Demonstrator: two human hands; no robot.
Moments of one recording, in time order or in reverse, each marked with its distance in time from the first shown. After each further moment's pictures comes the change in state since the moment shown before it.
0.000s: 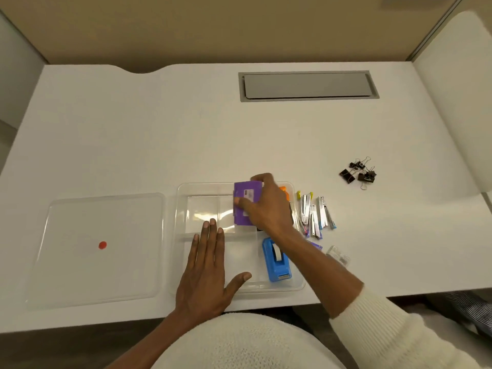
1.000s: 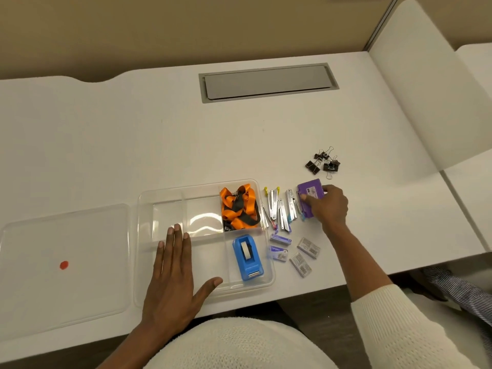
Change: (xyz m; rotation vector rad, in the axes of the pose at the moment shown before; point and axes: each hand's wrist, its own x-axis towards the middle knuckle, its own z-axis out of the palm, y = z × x) left_hand -0.006 0.005 -0.009 0.131 0.003 0.063; right_hand 0.033 0.163 -0.142 -0.093 0.419 0.434
